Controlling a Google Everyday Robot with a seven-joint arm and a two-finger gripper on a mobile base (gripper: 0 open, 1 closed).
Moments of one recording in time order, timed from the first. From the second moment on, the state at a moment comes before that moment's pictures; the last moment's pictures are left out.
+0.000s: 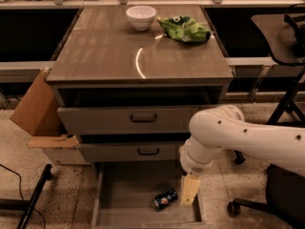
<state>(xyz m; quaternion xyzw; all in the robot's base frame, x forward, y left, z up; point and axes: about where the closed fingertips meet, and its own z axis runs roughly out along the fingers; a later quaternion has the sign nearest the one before) 0.432 -0.107 0.596 -0.66 0.74 0.09 0.07</state>
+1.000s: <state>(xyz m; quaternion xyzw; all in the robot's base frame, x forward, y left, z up) 0.434 -0.109 0.531 -0.68 0.72 0.13 0.09</state>
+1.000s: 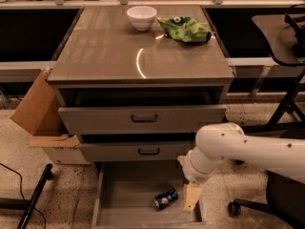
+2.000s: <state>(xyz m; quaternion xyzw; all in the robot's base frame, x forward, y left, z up) 0.435 -0.088 0.425 -0.72 0.65 0.18 0.14</state>
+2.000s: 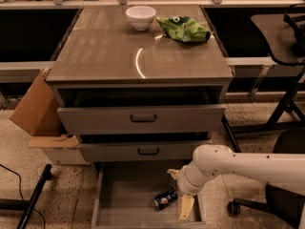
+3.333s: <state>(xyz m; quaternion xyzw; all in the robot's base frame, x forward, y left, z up) 0.467 -0.027 0.275 -0.75 0.57 0.28 0.19</state>
